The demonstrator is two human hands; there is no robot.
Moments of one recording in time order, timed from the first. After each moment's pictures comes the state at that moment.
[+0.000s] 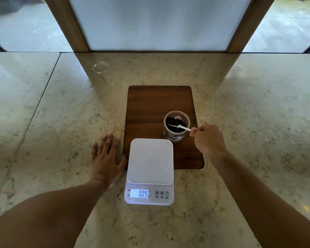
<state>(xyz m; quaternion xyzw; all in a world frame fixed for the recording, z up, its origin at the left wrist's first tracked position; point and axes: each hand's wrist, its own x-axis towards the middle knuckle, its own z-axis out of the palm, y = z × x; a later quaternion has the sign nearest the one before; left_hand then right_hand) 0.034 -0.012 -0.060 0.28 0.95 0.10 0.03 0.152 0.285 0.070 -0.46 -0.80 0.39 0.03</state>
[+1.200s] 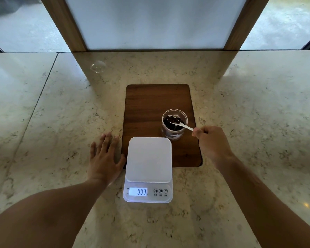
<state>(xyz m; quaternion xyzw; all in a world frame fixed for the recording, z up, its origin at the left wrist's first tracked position) 0.033 -0.012 -0.061 0.28 0.95 0.09 0.03 0.174 0.289 0.070 -0.45 -0.77 0.46 0.05</state>
